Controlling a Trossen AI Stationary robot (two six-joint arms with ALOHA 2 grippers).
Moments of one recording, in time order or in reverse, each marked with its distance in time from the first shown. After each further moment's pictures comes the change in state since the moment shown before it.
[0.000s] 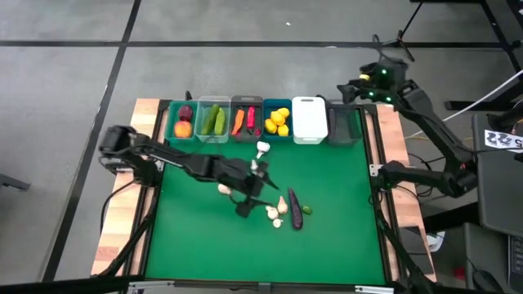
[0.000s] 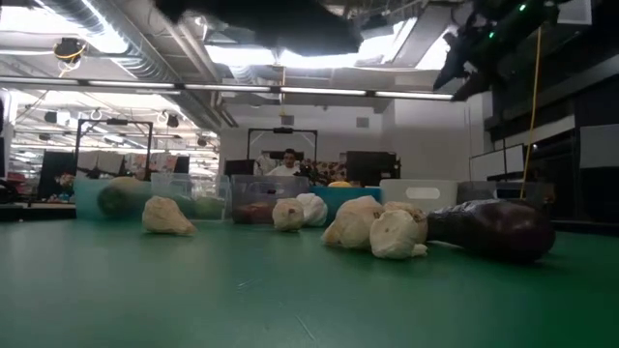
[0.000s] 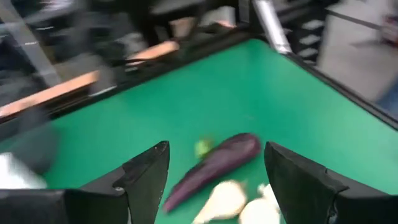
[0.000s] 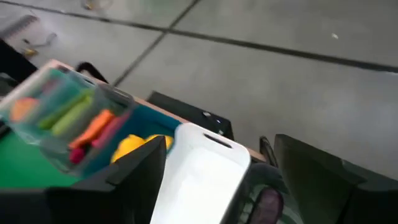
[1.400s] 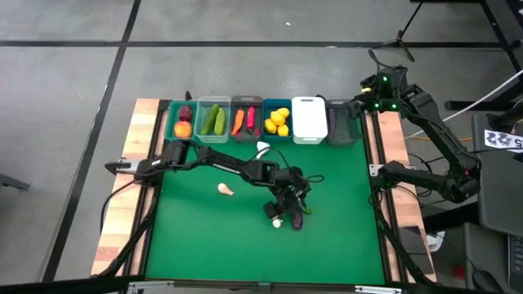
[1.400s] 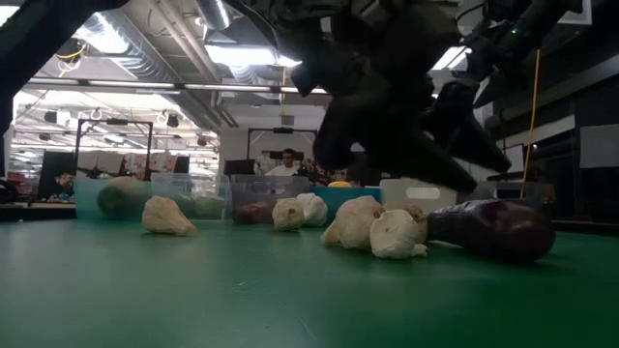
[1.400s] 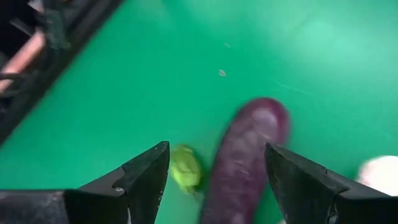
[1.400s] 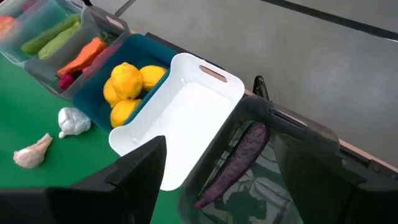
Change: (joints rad) left arm 0.075 0.648 0.661 -0.360 0.323 0.585; right arm 0.000 -0.065 -0.001 -0.281 -0.011 -0.146
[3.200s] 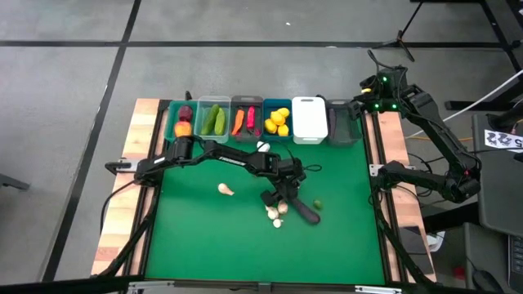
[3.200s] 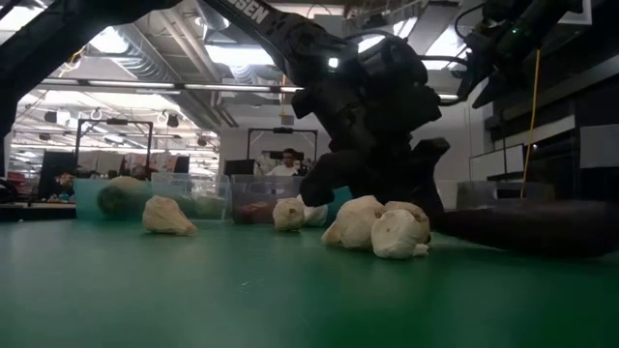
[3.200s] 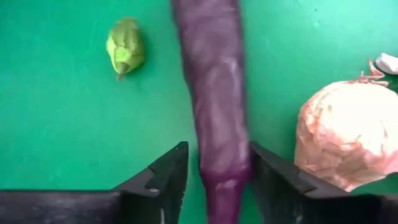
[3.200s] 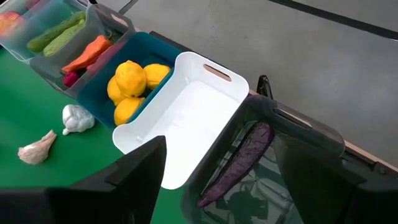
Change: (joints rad) left arm 0.091 0.067 0.031 -0.166 -0.087 0.039; right arm 0.000 0.000 -0.001 -0.003 -0.017 -0.010
